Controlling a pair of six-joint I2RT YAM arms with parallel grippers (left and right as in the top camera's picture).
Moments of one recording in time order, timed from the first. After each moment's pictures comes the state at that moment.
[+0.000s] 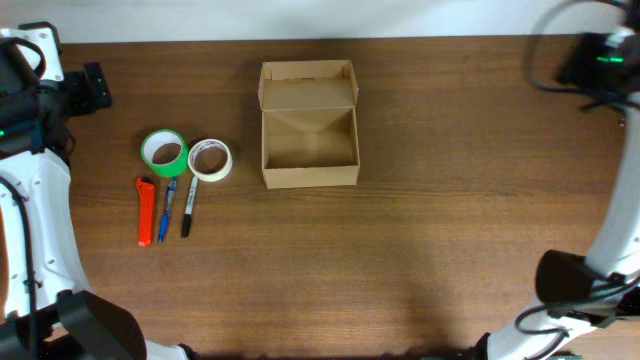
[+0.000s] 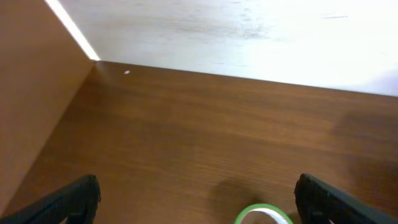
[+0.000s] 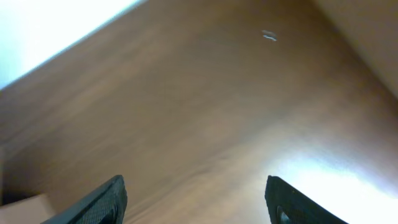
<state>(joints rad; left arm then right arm) 0.39 1.65 1.57 -0.51 0.10 0.16 -0.27 1.90 2.44 -1.57 0.20 0.33</state>
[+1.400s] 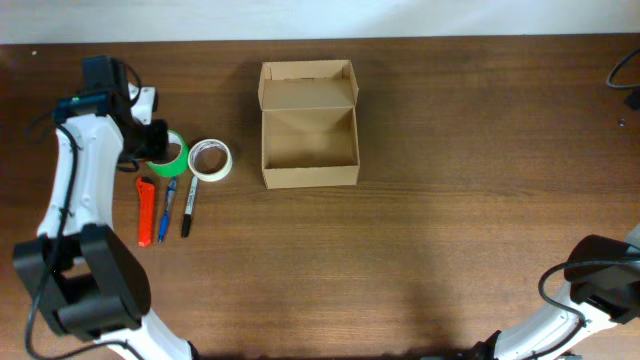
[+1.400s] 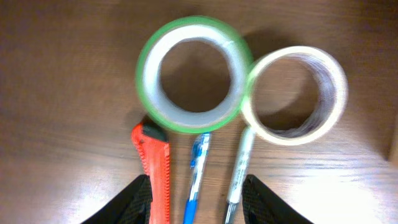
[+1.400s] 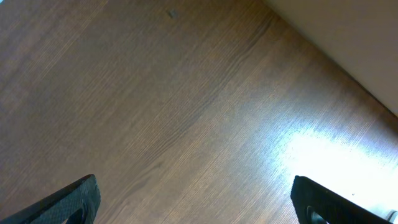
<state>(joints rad) 0.21 1.89 1.62 -1.04 -0.01 0.13 -0.55 2.00 2.44 -1.58 0.20 0.28</state>
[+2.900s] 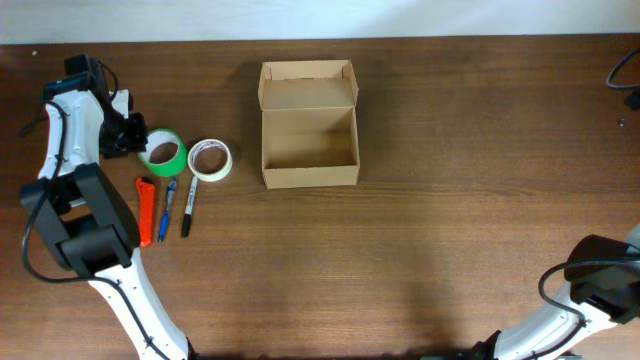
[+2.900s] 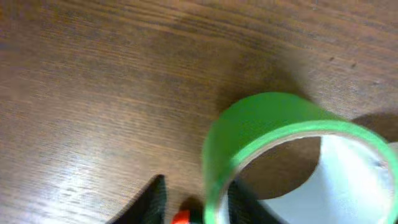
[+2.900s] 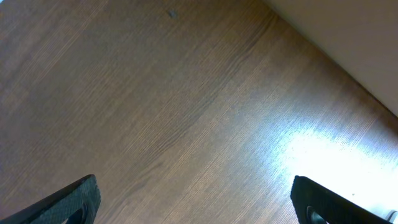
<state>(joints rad) 0.32 2.31 1.97 -1.09 0.02 0.09 -0.55 2.00 2.44 -1.58 0.20 0.28</state>
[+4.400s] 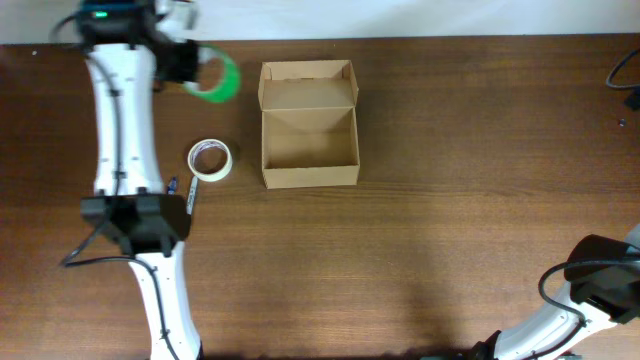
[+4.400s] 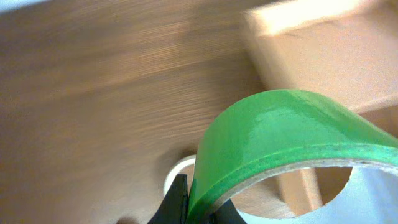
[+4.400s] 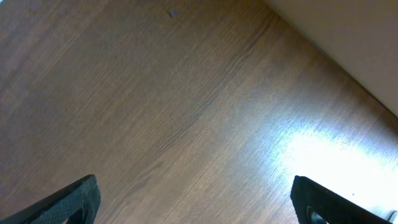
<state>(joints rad) -0.04 2.38 2.74 -1.51 0.11 0.25 -0.55 2.00 2.44 -1.58 0.20 0.28</state>
